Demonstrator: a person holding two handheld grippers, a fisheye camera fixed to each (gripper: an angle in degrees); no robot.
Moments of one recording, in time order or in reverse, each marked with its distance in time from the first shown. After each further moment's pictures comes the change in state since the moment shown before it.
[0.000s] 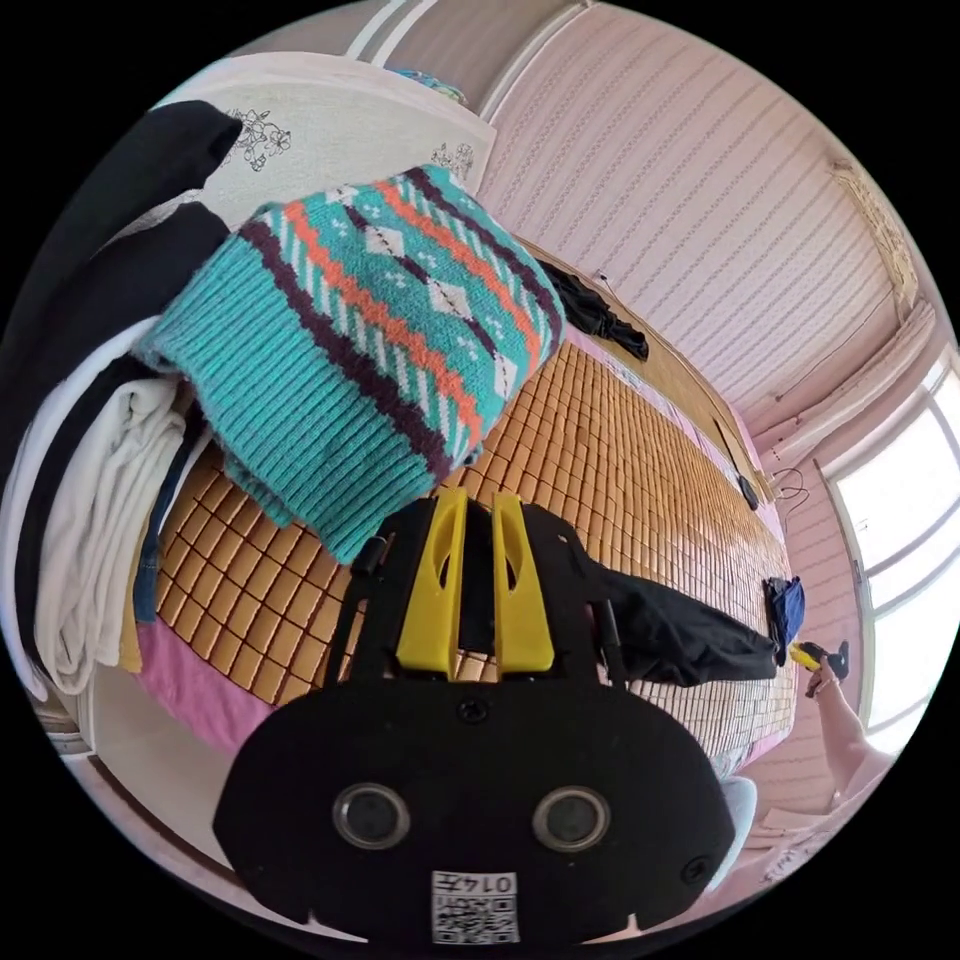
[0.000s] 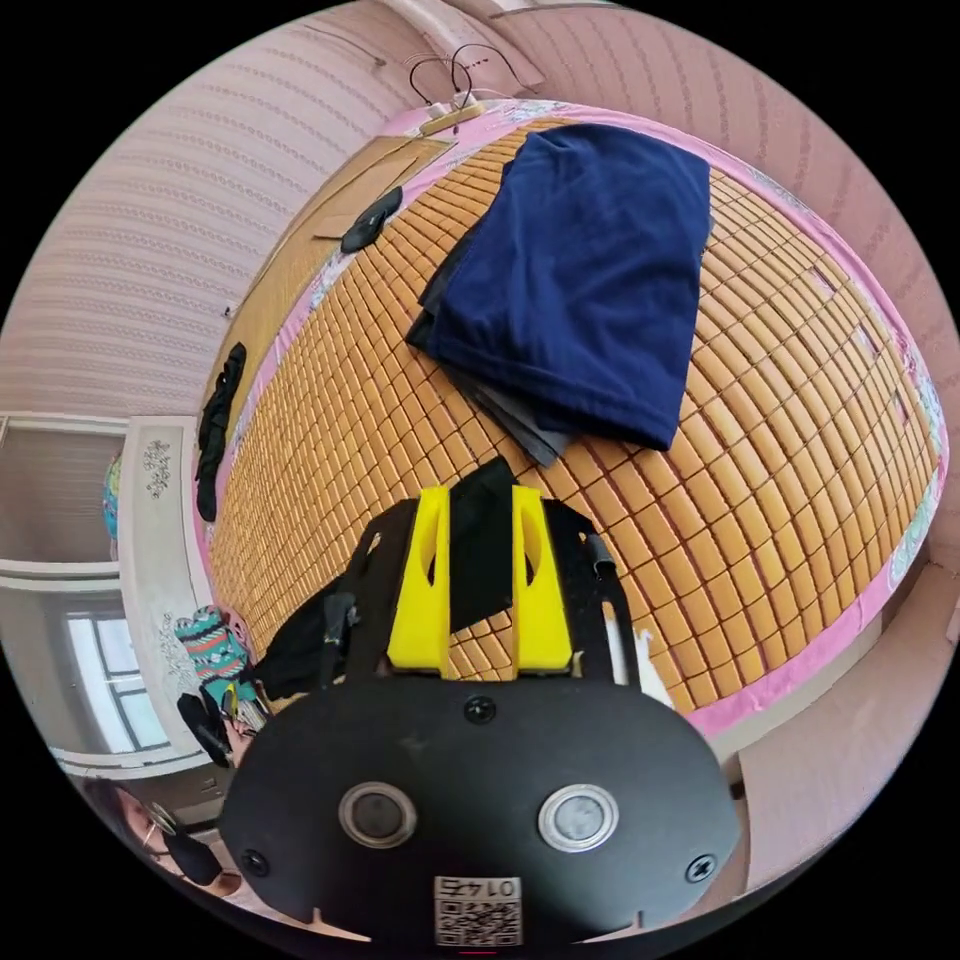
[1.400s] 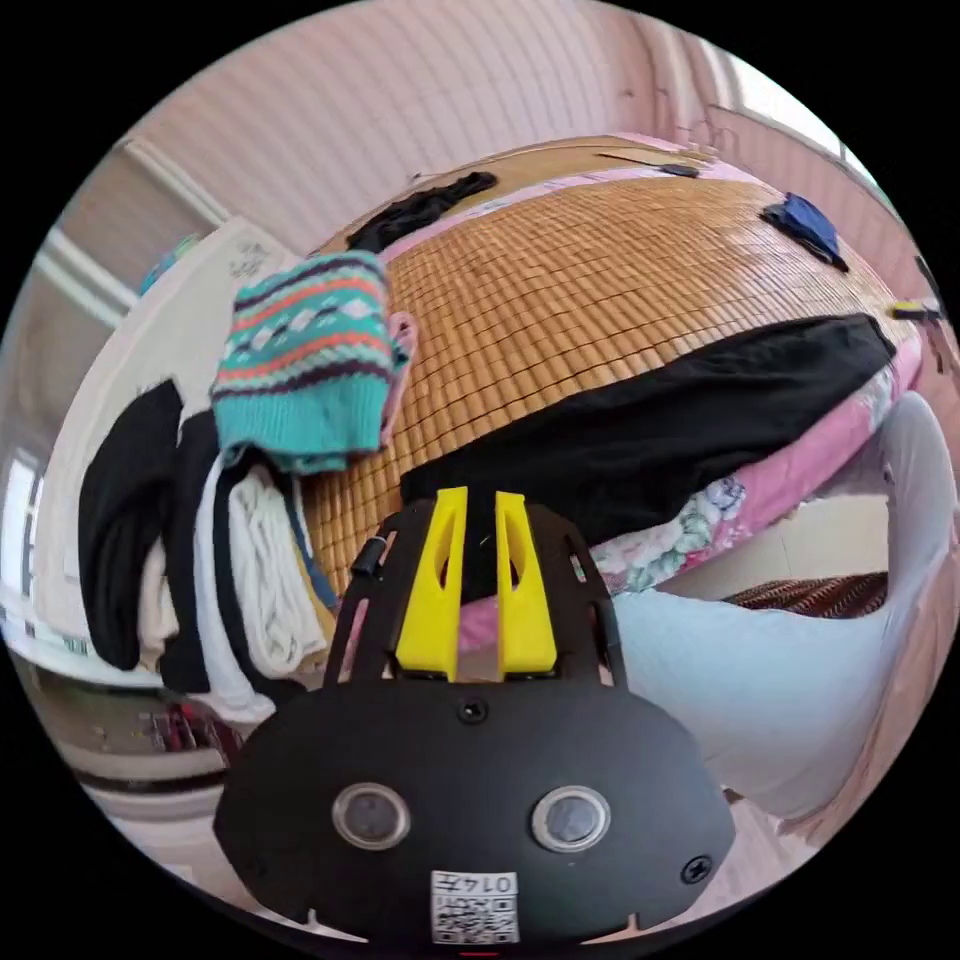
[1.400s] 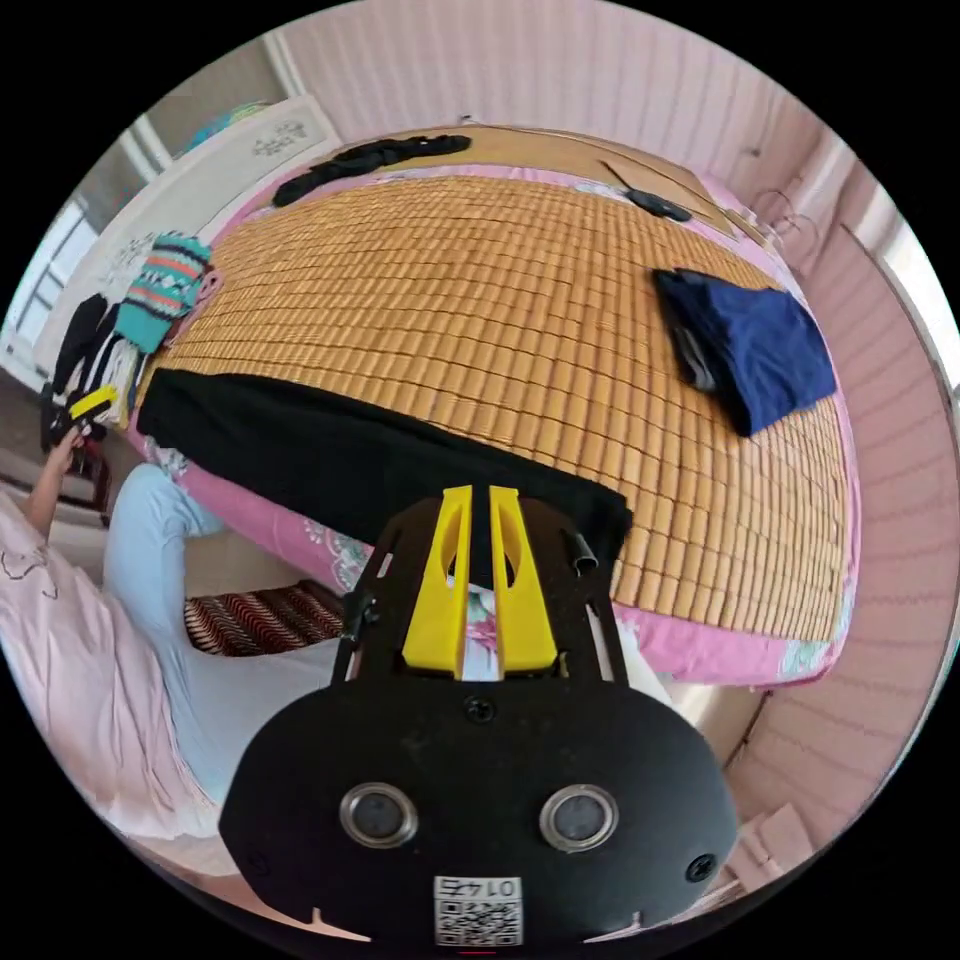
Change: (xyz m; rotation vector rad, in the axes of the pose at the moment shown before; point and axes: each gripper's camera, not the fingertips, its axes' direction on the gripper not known) left arm 0.228 0.099 -0.047 -0.215 -0.320 0.872; right arm -0.036 0.253 0.045 -0.055 0.289 -0.832
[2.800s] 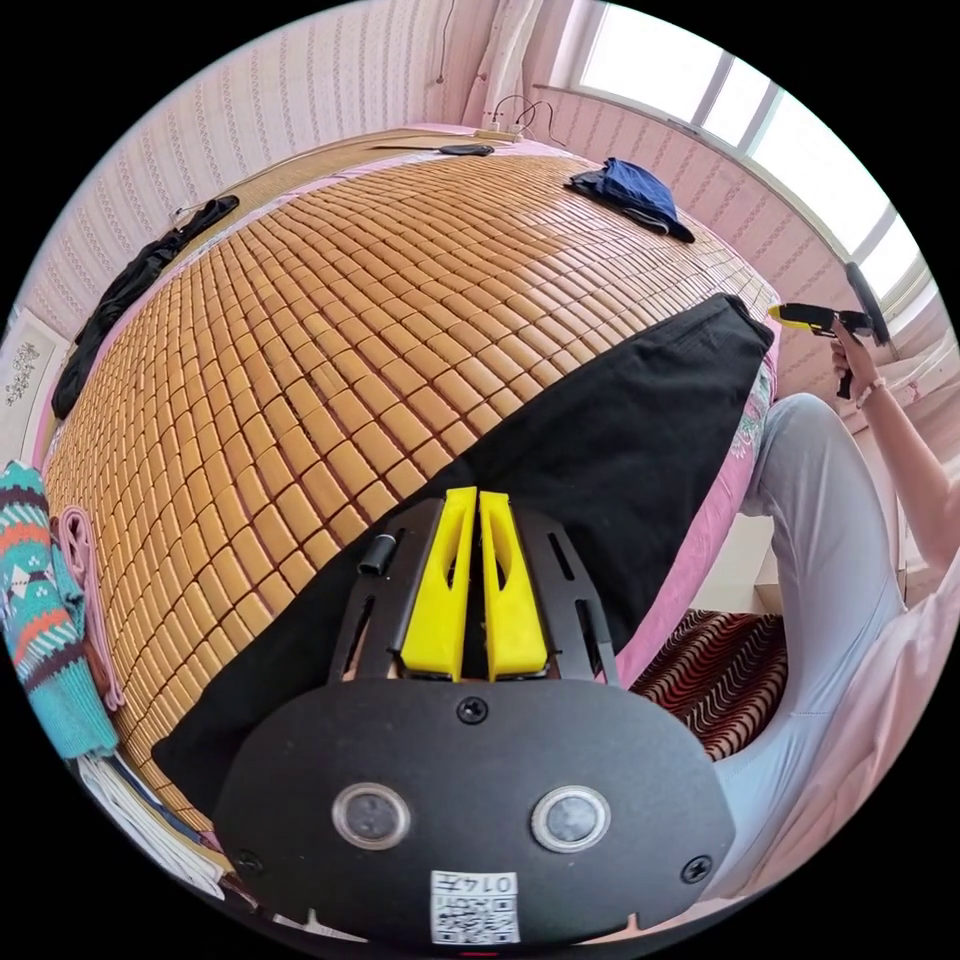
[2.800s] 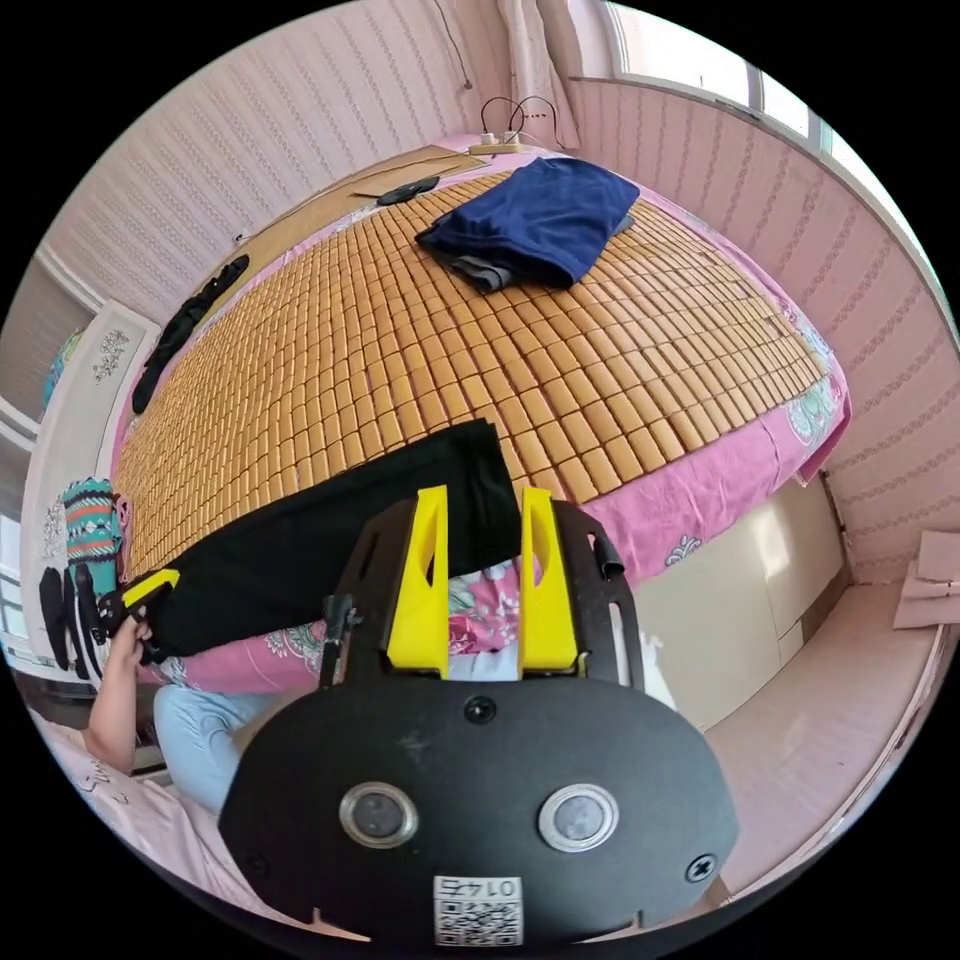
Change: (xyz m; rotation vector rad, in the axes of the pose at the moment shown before) left arm 0.196 -0.203 0.099 0.004 0.466 0.227; right arm 0.020 0.045 0.070 0.119 0.033 0.645
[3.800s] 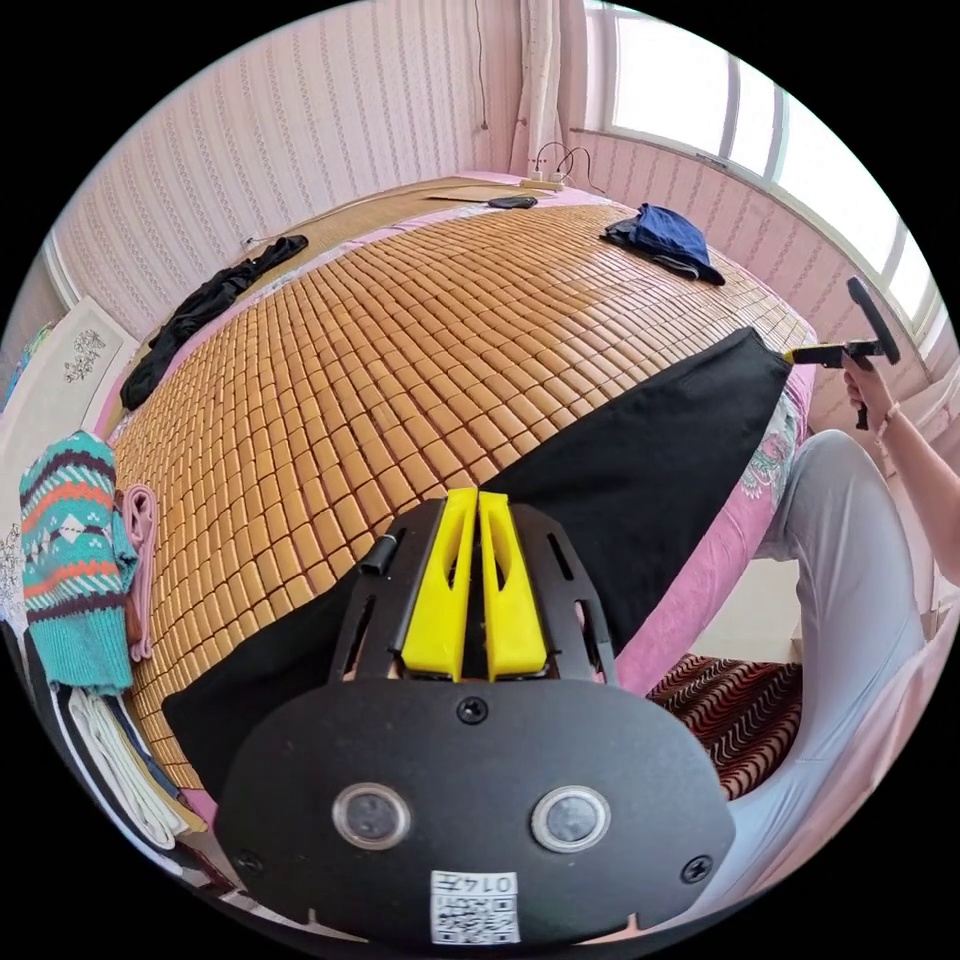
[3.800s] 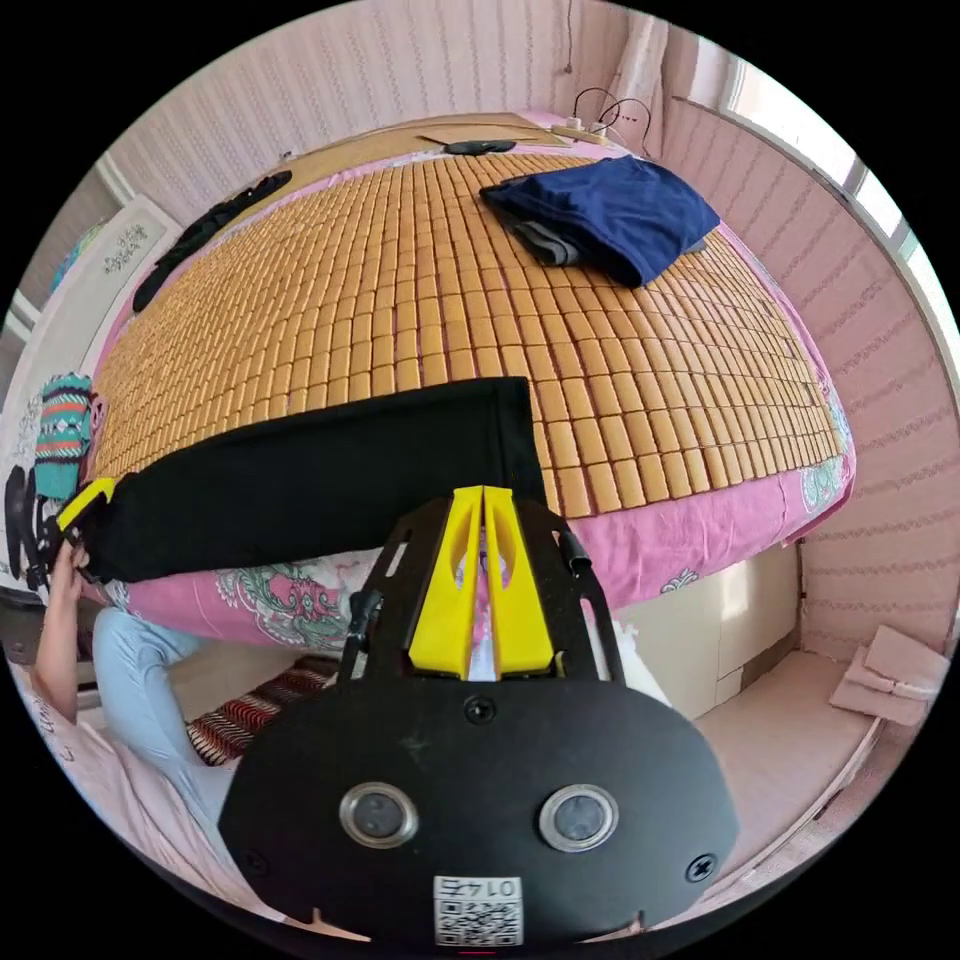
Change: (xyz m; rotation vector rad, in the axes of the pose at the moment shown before) left arm 0.057 0.062 -0.060 0.152 -0.166 -0.078; right arm -0.054 -0.003 0.049 -0.084 0.086 -0.224
